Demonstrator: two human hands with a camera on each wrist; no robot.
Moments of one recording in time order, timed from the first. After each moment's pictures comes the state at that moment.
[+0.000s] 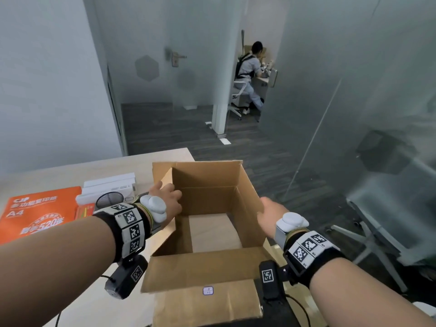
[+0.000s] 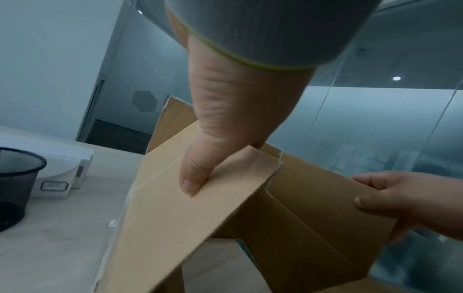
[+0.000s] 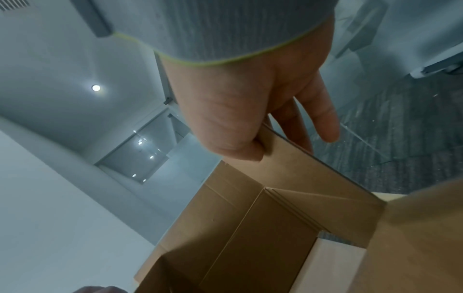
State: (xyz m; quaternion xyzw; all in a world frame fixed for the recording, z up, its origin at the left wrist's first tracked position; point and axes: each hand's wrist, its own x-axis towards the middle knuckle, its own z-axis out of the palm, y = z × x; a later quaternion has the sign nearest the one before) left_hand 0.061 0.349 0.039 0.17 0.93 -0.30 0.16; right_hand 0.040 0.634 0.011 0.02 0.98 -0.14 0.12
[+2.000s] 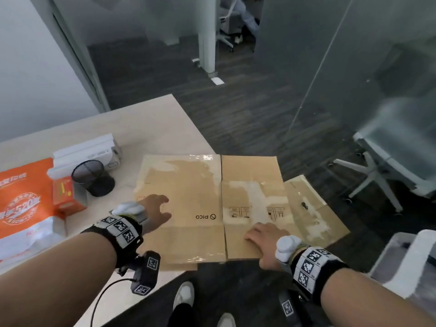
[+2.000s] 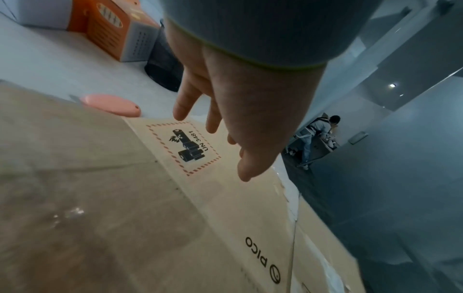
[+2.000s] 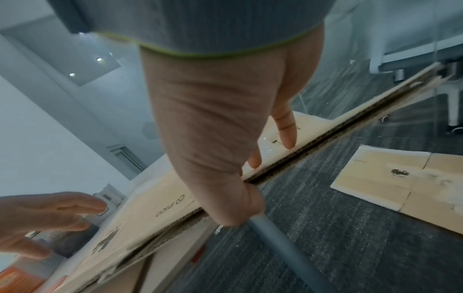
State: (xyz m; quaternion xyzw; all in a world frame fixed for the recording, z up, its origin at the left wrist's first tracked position) left_hand 0.036 0.295 -0.163 -0.02 0.97 0.10 0.24; right_hand 0.098 0.651 -0.141 -0.19 0.90 0.00 0.38
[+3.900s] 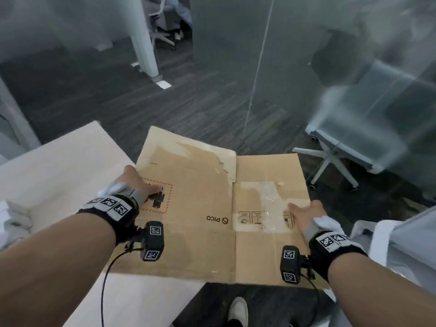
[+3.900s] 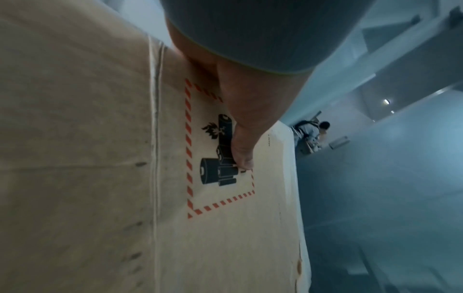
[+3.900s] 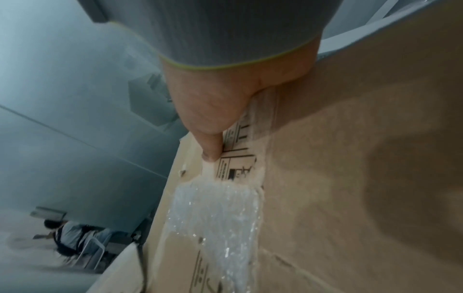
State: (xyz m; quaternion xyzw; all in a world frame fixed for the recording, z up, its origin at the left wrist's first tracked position) left_hand -0.161 0.449 -0.084 -0.18 0.95 0.17 0.17; right_hand -0.007 0.862 -0.162 0.47 0.80 -0.38 0.07
